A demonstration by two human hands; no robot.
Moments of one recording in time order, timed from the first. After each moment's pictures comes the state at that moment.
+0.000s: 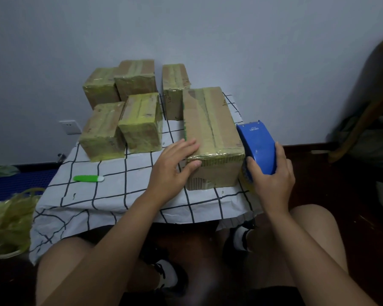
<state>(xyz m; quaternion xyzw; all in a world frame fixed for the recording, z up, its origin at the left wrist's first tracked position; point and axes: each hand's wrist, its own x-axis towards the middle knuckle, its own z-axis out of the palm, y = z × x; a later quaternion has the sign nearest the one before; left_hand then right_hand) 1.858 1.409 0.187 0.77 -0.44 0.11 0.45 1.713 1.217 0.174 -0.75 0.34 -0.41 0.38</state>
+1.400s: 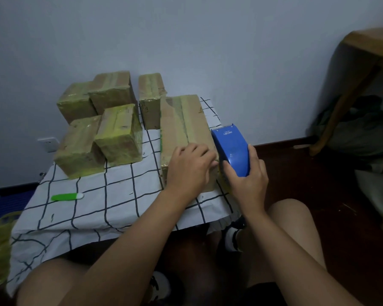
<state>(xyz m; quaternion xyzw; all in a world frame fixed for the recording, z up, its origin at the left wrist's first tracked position) 1.818 1.325 0.214 0.78 -0.52 0.28 0.20 1.714 1.213 0.166 -0.76 0.35 -0.41 0.37</state>
